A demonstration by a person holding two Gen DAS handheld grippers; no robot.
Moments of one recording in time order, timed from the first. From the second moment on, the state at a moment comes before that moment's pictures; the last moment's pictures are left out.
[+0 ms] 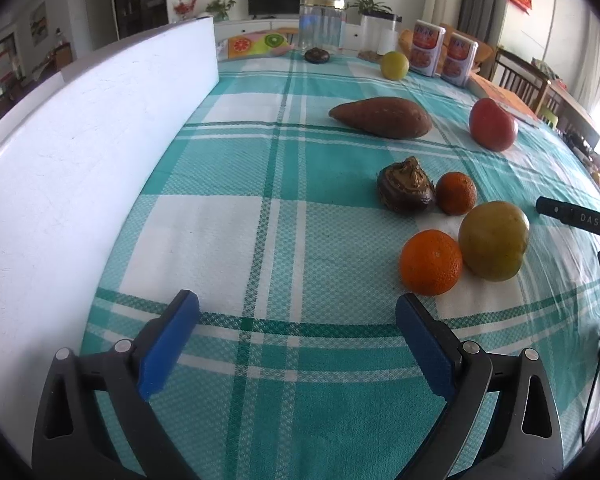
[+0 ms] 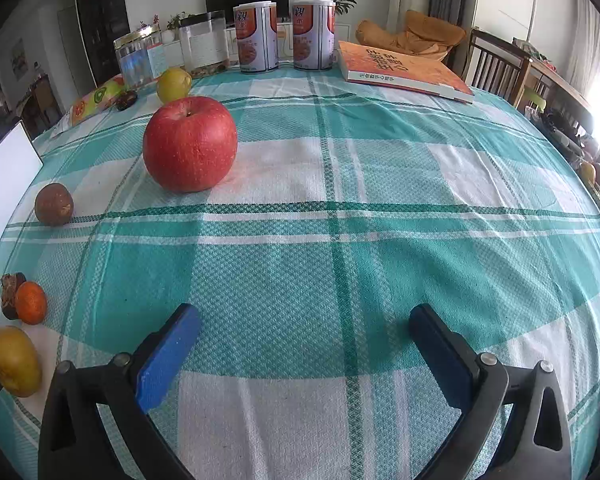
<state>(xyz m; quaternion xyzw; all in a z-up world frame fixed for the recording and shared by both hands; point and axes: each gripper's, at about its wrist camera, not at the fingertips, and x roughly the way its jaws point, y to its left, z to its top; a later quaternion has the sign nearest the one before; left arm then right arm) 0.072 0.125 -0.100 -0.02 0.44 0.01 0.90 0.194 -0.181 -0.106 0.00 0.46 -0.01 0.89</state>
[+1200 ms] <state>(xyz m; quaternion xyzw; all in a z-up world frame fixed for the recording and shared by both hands) 0.072 0.125 -0.101 -0.02 0.44 0.01 0.90 0.194 -0.181 -0.106 0.00 0.46 -0.01 0.89</state>
